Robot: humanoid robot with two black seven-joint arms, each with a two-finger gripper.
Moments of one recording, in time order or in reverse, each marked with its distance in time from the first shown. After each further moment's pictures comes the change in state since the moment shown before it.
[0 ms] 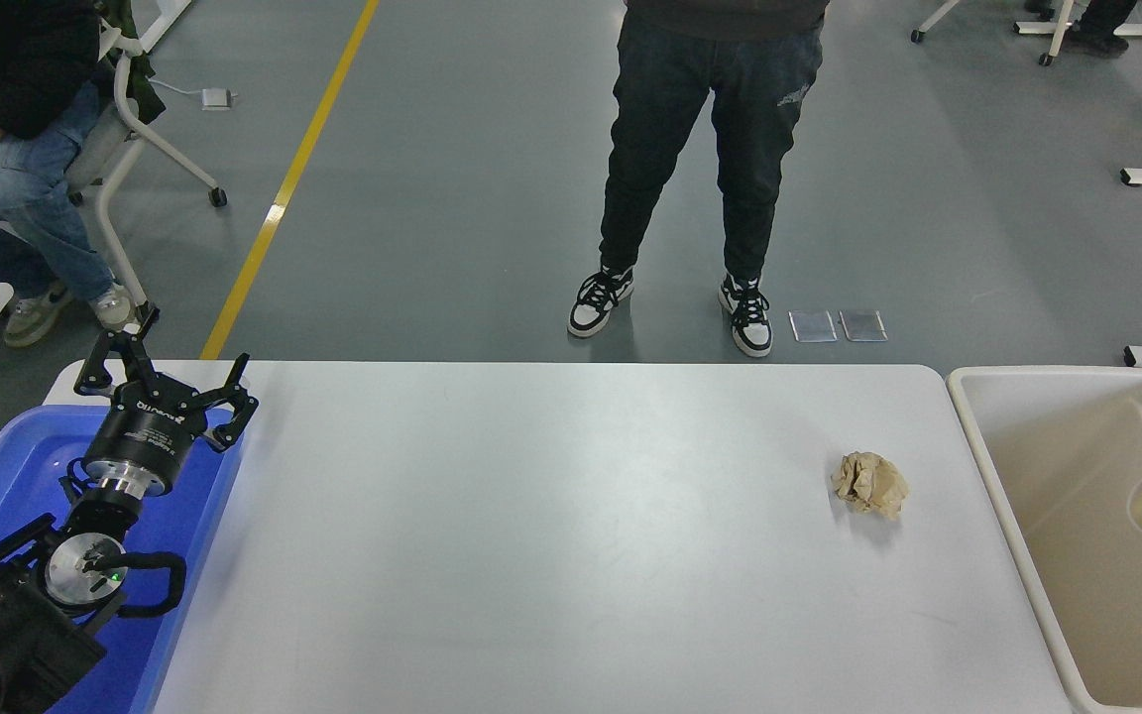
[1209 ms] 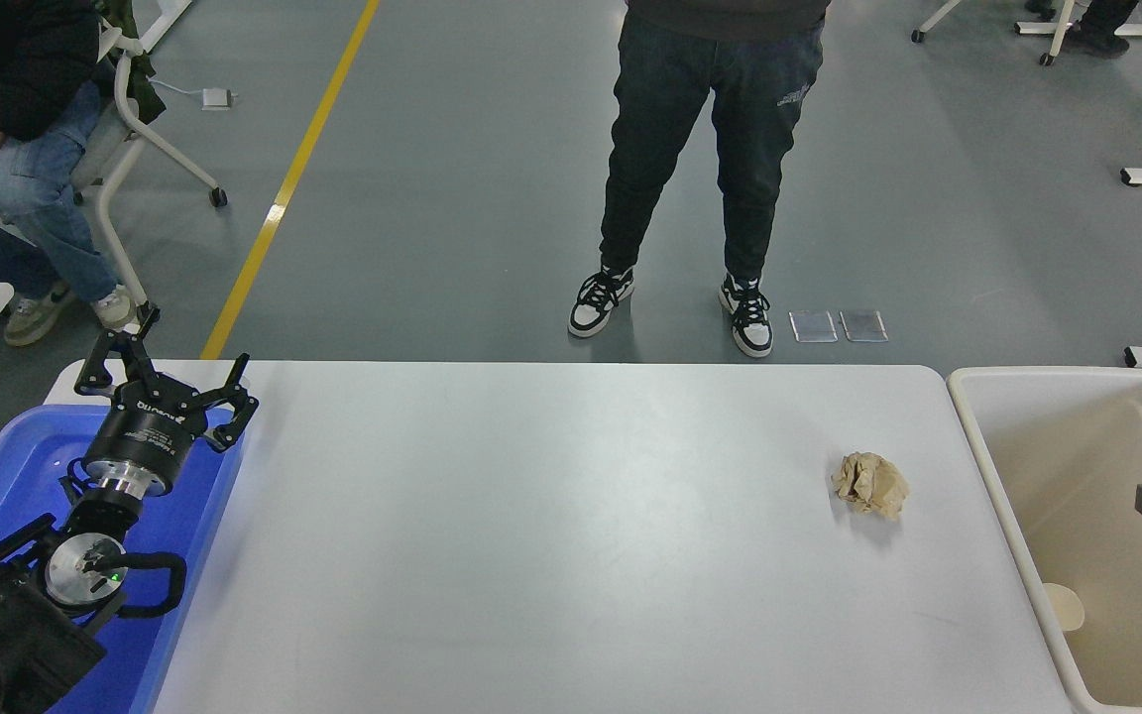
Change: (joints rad) left arm 0.000 0.000 0.000 0.000 0.000 0.001 0.001; right arm -0.008 0.010 0.010 -0.030 0.118 -0.060 -0.010
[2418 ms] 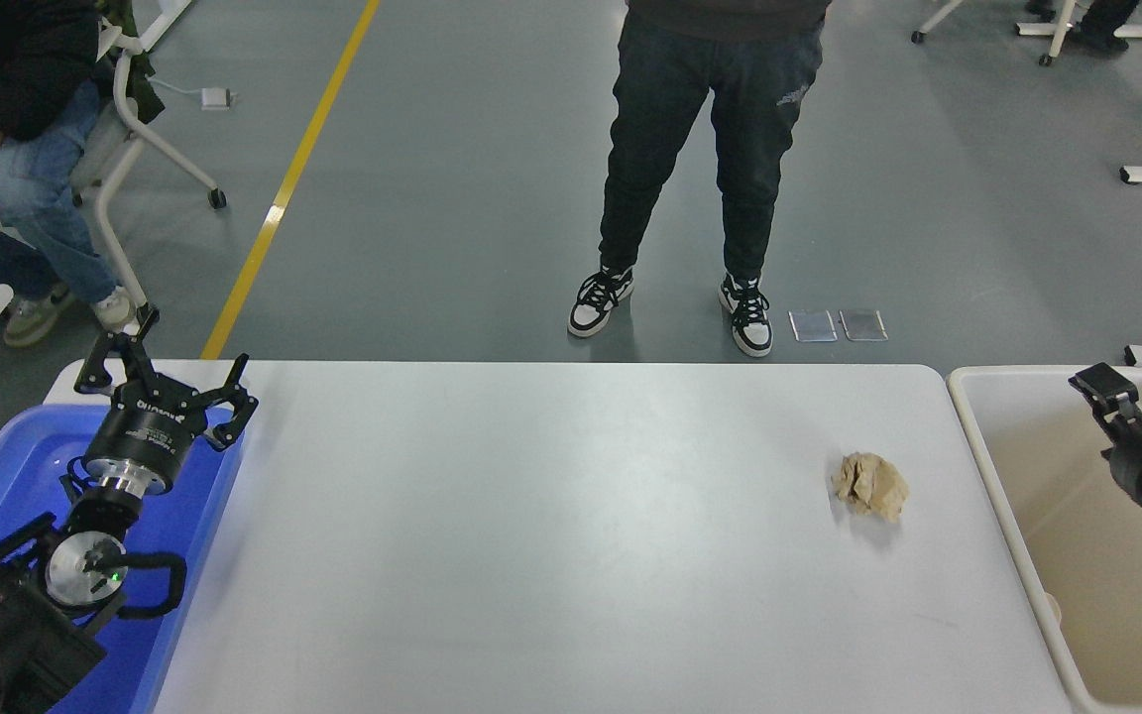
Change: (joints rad) left arm 0.000 0.000 0.000 0.000 0.000 0.000 -0.001; right arm -0.118 -0.162 1.244 0.658 0.050 -0.077 0.010
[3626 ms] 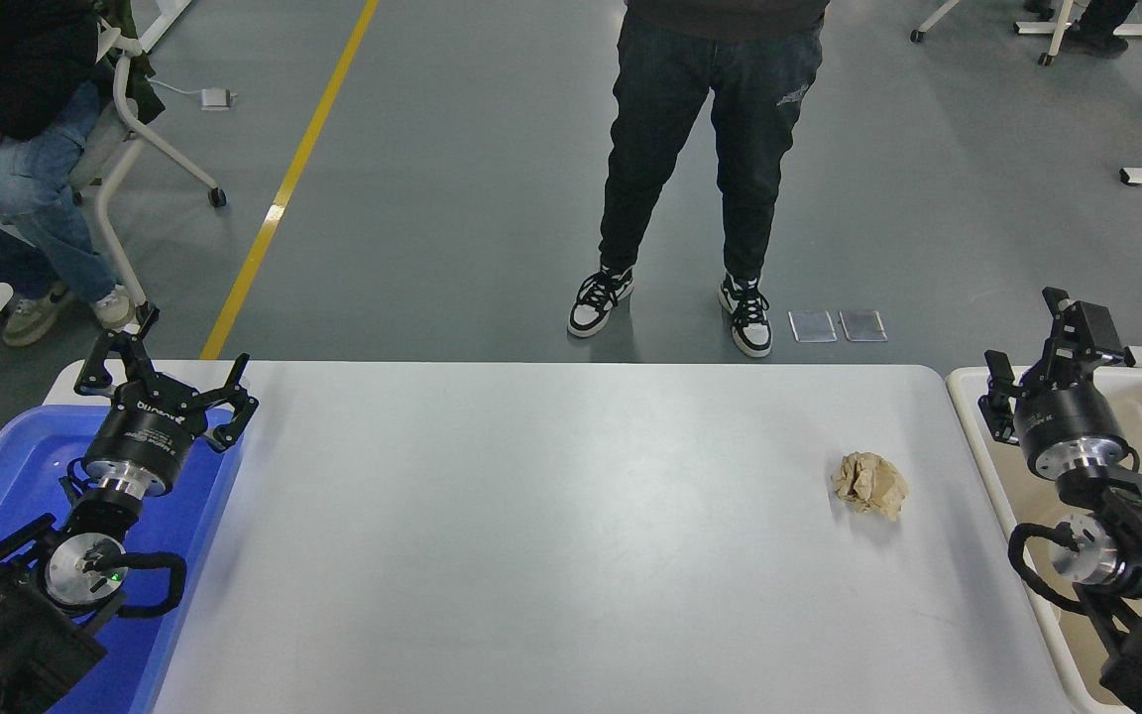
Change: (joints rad) left arm 0.000 0.000 0.000 0.000 0.000 -0.001 0.000; right arm -0.155 0.250 0.403 0.104 0.182 0.028 0.324
